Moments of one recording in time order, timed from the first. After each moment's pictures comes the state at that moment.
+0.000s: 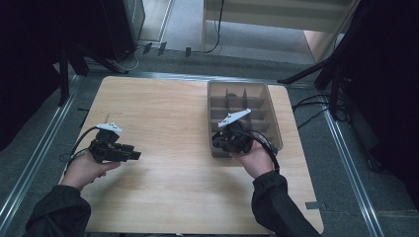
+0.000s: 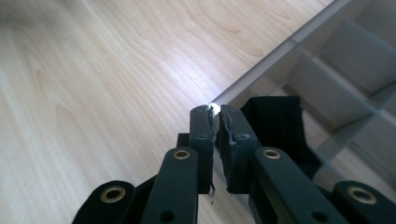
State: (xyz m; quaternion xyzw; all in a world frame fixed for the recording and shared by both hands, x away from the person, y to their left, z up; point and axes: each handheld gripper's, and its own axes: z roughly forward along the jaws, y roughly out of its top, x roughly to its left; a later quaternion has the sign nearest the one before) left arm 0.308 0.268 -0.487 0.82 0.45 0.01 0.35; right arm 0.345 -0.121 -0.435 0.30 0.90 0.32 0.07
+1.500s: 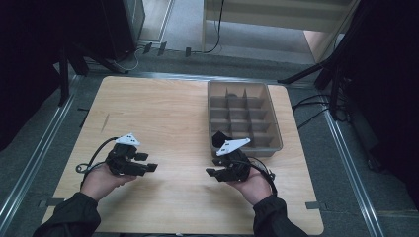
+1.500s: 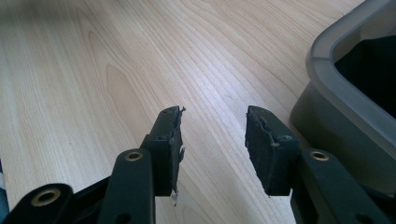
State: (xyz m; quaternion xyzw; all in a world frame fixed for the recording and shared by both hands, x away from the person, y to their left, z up) left arm 0.281 0.219 -0.493 0.84 0.41 0.03 0.35; right arm 0.294 -0.125 -0.481 0.26 0.90 0.35 0.04
